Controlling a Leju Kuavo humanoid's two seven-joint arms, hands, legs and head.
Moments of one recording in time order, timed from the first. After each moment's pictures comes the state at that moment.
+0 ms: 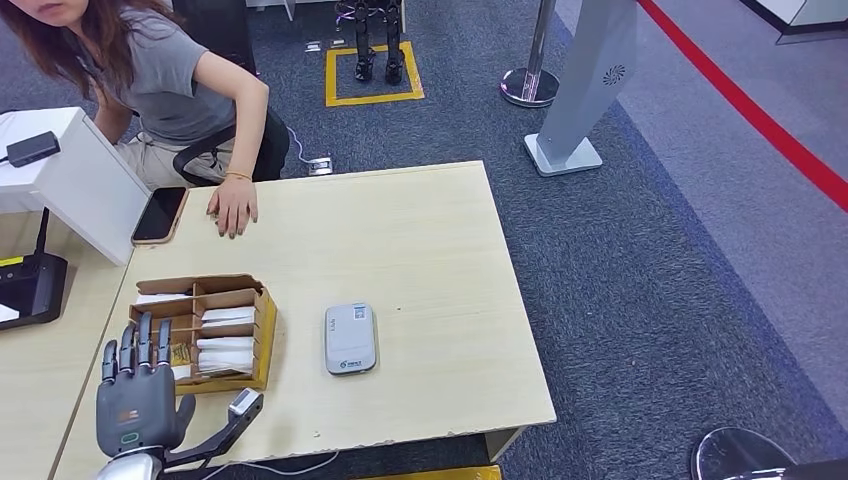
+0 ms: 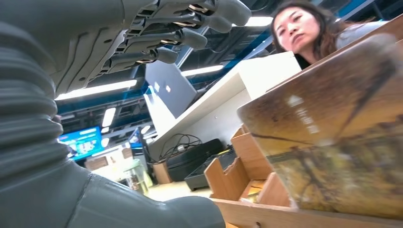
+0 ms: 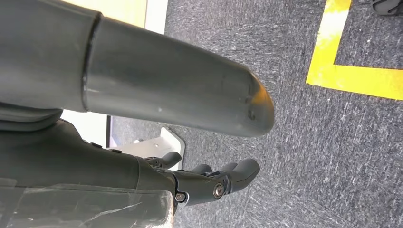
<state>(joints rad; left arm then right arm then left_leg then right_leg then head) 0.14 0.34 -0.37 -1.70 -1.57 0.13 0.67 -0.08 0.09 -1.01 -0.21 1.53 -0.01 0.21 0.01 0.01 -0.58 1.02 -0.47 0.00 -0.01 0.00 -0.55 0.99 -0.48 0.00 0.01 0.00</state>
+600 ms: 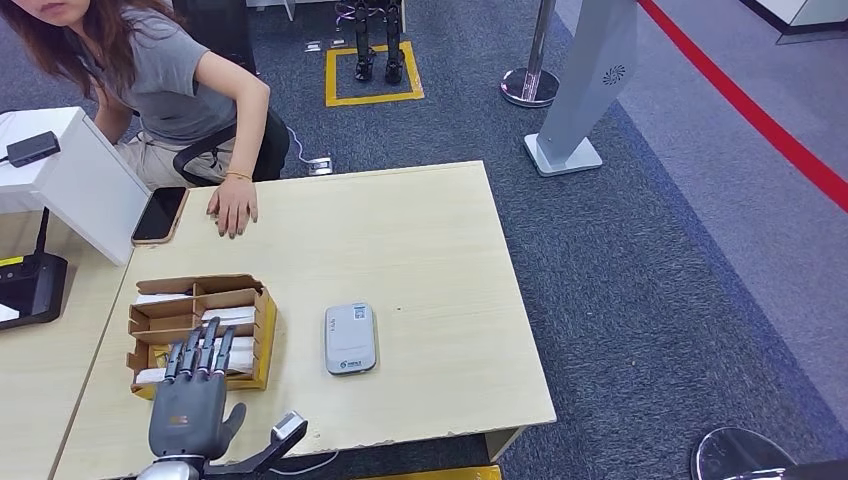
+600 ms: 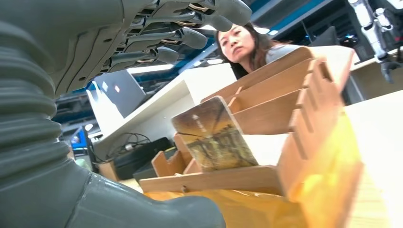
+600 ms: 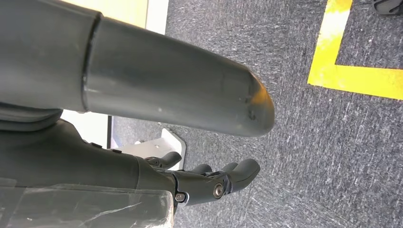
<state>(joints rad) 0.16 0.23 -0.40 -1.70 -1.57 0.13 0.45 -0.08 0.09 -1.02 -0.21 1.54 -0.01 0.21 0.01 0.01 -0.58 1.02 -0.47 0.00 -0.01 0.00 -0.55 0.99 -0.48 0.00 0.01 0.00</state>
